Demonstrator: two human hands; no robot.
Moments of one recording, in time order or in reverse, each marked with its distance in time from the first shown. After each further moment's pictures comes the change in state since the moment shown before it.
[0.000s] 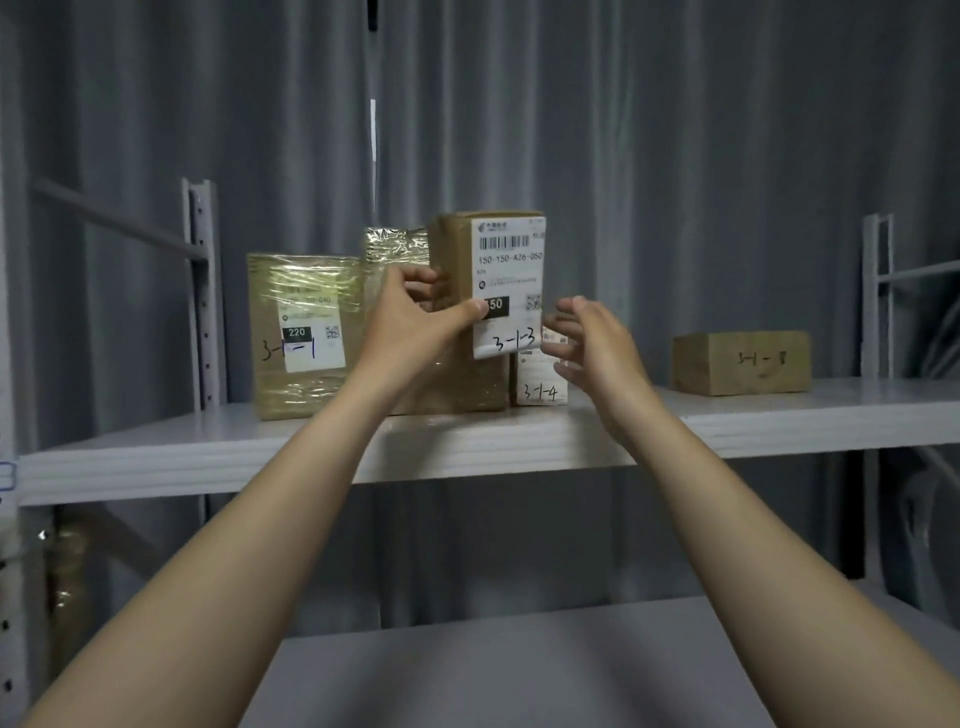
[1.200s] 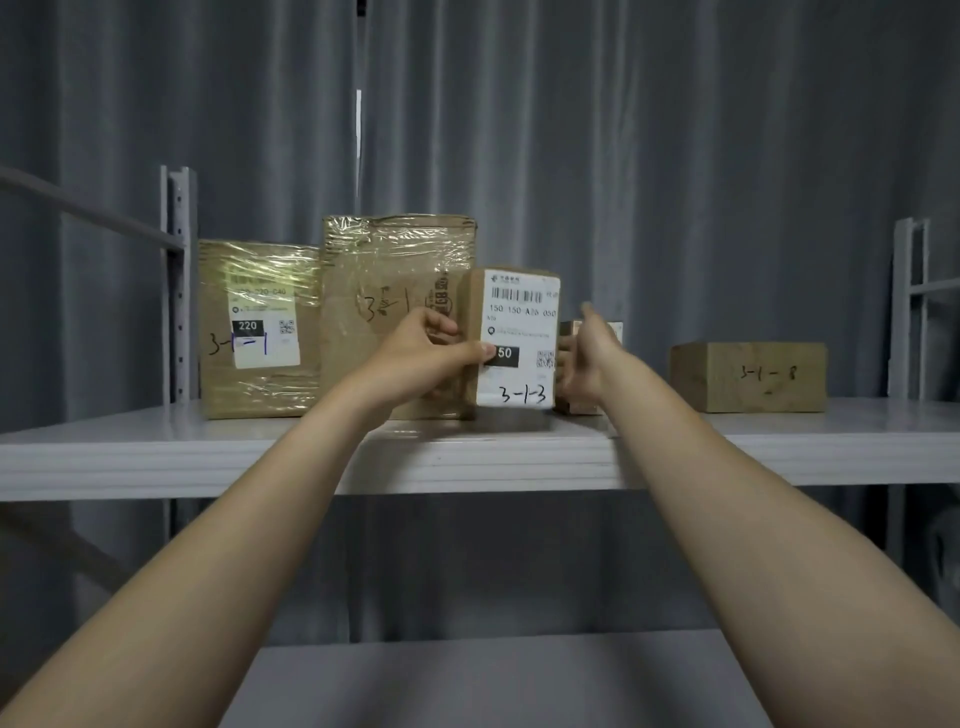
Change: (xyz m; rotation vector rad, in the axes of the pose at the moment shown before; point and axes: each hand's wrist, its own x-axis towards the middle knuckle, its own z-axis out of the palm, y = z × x) left_hand 0.014 -0.032 0.060 0.123 -0.237 -0.219; right_hand 0.107 0.041 -0.034 0.338 -0.090 0.558
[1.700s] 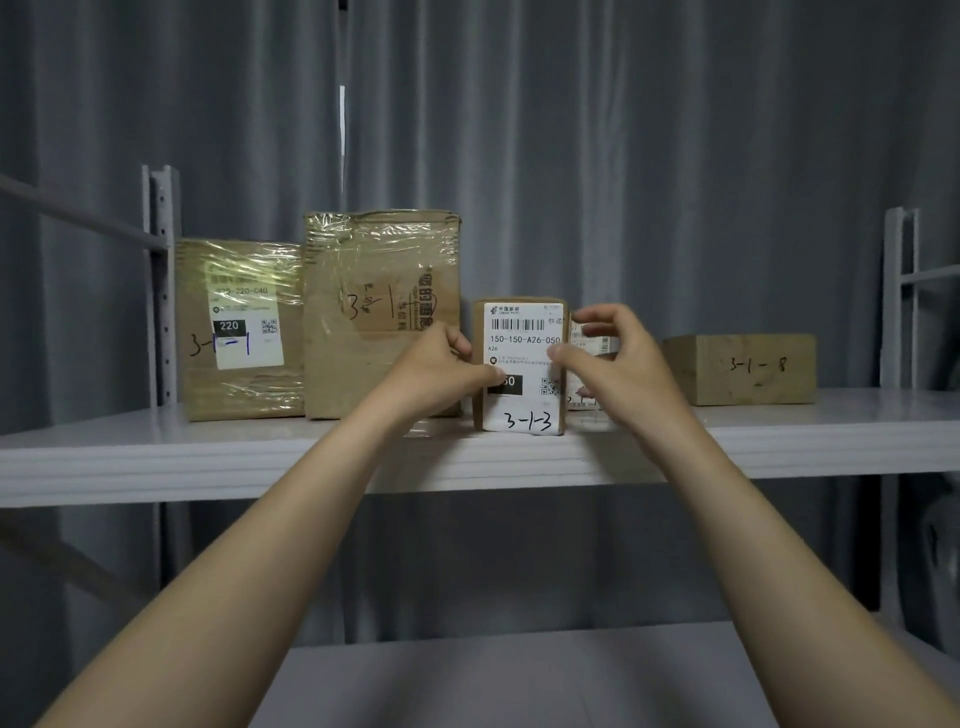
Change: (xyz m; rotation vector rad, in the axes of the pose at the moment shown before) left_hand 0.006 -0.006 0.039 0.141 -0.001 0.042; right_hand -0.087 0.021 -0.041 -0.643 0.184 -0.728
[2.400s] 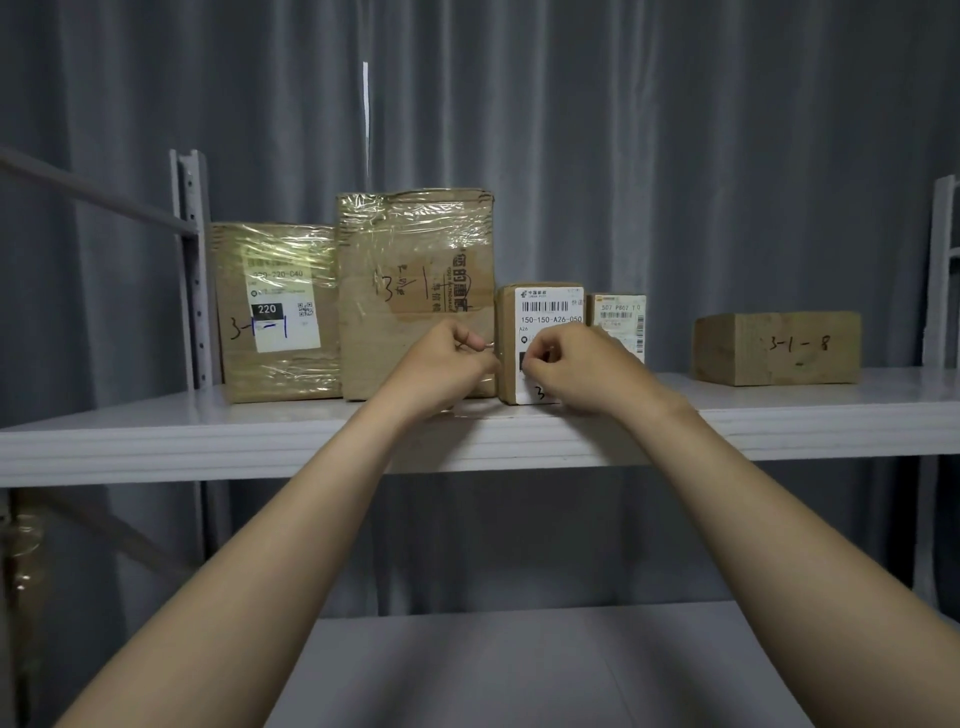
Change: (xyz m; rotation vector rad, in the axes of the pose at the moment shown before) left_hand -0.014 -0.020 -0.024 -0.027 0.017 -0.059; right_hand 0.022 0.002 0.059 -0.615 -0.340 -0.078
